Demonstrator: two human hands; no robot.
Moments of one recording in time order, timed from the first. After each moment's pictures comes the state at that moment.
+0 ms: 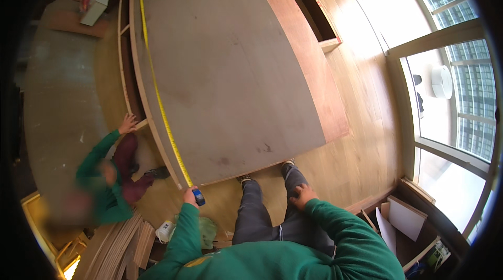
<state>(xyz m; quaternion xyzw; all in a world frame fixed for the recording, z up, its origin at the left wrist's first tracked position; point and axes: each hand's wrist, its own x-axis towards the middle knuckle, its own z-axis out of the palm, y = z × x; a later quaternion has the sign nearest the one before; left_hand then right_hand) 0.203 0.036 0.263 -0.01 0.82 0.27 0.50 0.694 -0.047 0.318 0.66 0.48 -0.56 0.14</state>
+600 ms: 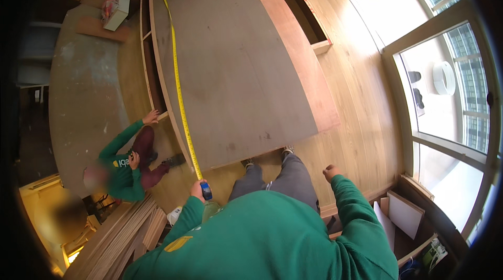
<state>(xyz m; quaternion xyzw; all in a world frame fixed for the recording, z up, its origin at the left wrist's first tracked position) 0.288 -0.010 0.430 0.01 0.78 0.28 0.56 0.873 -0.127 0.327 0.80 0.30 -0.52 0.04</state>
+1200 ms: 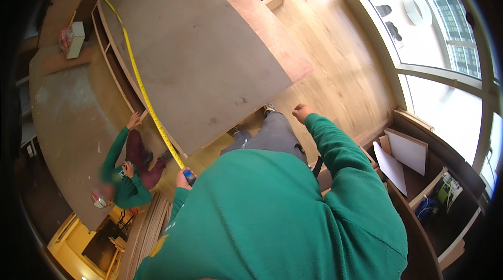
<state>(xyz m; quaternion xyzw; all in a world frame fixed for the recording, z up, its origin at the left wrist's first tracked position) 0.303 -0.017 0.485 0.00 0.80 0.23 0.56 0.863 -0.073 0.361 0.77 0.30 -0.56 -0.03</state>
